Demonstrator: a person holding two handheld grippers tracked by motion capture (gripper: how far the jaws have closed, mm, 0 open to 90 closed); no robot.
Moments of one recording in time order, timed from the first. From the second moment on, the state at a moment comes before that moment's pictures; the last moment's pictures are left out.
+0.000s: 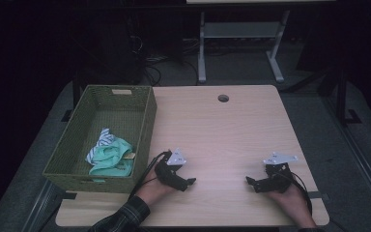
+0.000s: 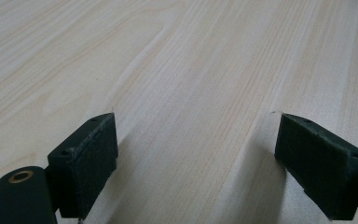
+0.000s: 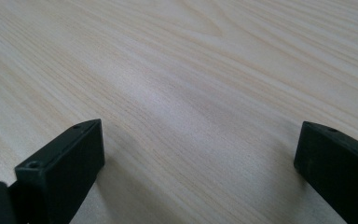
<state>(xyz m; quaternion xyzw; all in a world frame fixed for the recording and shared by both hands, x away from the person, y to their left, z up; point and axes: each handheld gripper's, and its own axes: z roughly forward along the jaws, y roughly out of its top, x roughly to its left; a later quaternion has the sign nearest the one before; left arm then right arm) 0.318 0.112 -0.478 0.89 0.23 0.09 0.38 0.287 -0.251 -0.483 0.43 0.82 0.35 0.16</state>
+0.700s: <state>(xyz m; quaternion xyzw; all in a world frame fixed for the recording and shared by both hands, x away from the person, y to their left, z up) 0.321 0.111 -0.473 0.90 0.23 0.09 0.35 0.286 -0.251 -0.483 0.43 0.82 0.34 0.16</state>
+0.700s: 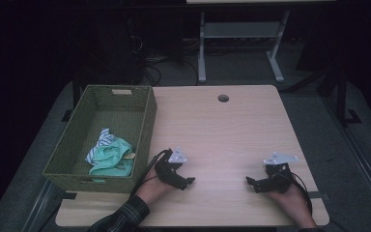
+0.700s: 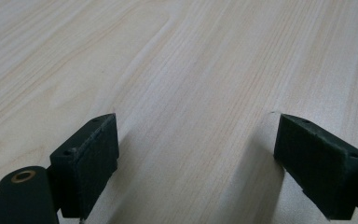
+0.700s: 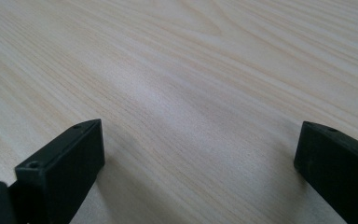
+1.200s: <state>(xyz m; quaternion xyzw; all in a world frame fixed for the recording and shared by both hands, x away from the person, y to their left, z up) 0.323 0.111 -0.468 0.90 0.24 0.07 0.35 0.286 -0.251 -0.483 0.43 0.82 0.34 0.16</state>
